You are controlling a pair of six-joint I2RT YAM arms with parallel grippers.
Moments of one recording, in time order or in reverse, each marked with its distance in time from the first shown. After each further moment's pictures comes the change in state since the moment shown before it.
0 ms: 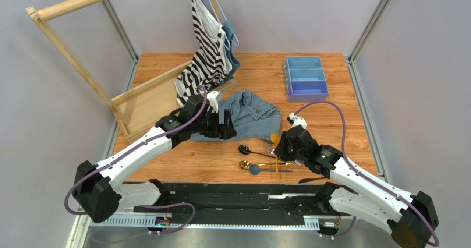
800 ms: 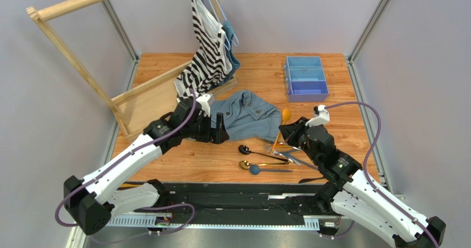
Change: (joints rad) left arm 0.000 -0.111 0.000 -0.138 -0.042 0.012; right arm -0.042 -0.220 0.001 0.217 0.182 0.129
